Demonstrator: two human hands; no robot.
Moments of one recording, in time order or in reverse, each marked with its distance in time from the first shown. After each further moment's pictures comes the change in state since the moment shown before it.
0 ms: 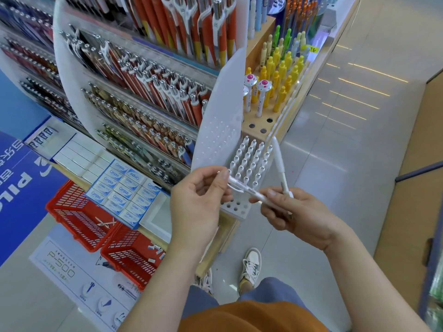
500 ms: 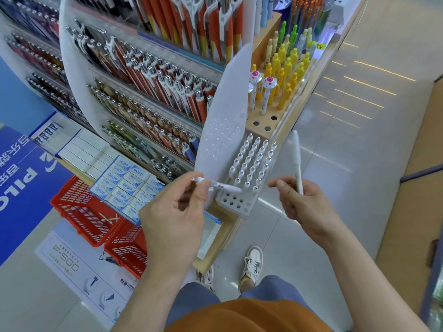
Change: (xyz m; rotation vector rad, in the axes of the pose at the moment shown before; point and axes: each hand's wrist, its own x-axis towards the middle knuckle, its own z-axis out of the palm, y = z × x) left_hand -0.021 0.006 -0.035 0.453 0.156 0.373; right_hand 0.007 0.008 -0.002 -0.115 0.388 -0.114
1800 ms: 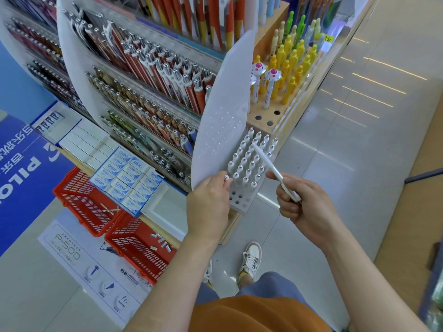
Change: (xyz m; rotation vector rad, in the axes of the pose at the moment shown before) left_hand 0.001 -0.061 0.076 0.530 -0.138 0.176; right_hand 0.004 0.005 -0.004 0.287 -0.077 0.117
